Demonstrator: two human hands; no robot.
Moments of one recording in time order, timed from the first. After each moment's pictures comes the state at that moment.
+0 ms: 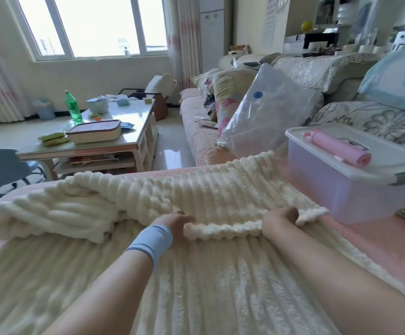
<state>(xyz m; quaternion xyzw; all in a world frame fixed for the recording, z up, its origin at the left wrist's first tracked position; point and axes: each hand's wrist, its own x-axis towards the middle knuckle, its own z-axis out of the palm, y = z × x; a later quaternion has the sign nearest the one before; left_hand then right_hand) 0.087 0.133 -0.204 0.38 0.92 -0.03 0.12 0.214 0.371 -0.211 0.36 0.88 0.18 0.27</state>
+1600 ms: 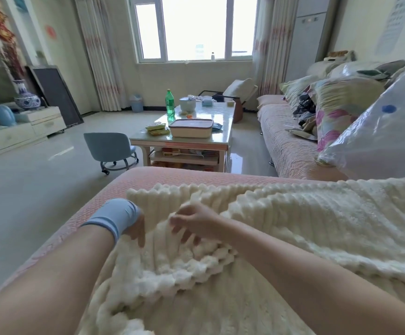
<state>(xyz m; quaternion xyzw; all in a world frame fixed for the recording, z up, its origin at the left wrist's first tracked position) -0.010 -0.219 -0.117 0.10 0.95 -0.14 0.25 0.034 -0.030 -0.164 -0.09 0.84 -0.52 0.17</state>
